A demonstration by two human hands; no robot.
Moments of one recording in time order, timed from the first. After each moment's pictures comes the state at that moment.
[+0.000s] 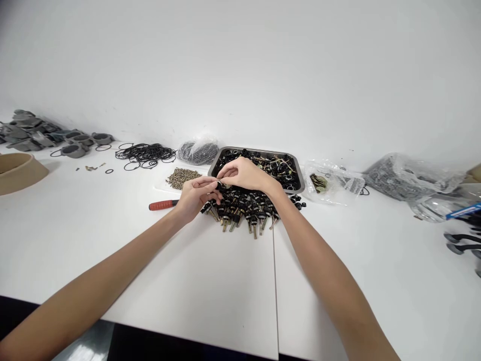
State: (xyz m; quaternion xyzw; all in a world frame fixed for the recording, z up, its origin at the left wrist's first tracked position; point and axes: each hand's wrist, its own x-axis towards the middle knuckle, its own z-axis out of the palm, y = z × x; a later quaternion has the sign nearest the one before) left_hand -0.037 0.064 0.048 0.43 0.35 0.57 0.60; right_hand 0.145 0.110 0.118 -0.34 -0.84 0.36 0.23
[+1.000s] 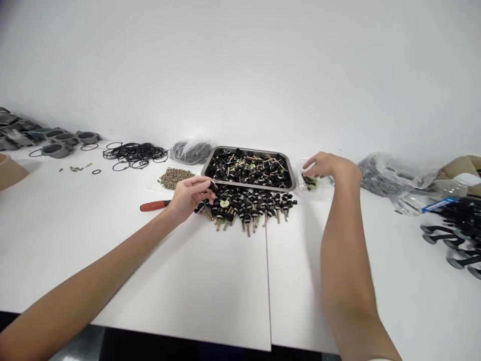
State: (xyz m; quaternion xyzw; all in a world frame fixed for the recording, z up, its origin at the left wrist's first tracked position) left_hand -0.036 0.060 0.054 0.43 0.36 0.55 0.62; right_hand 0.332 0.132 0.156 -0.76 -0.62 0.21 0.03
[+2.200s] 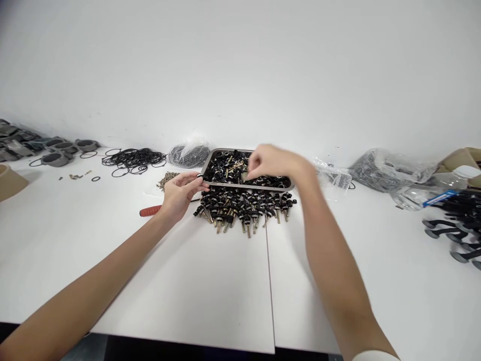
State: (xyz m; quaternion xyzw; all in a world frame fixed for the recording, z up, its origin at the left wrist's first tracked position) left_hand -0.041 0.078 0.047 0.39 0.38 0.66 0.51; right_hand 0.217 0.103 0.173 -0.50 -0.84 0.21 0.05
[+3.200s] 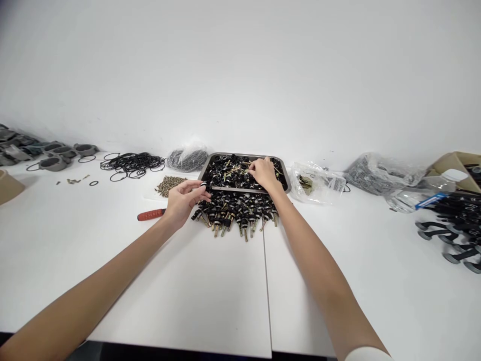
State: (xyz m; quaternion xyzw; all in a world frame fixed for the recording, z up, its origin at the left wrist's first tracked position) left_hand -0.034 0.072 0.047 0.40 0.39 0.63 0.54; right_hand 0.213 0.184 0.060 -0.62 -0.76 0.04 0.19
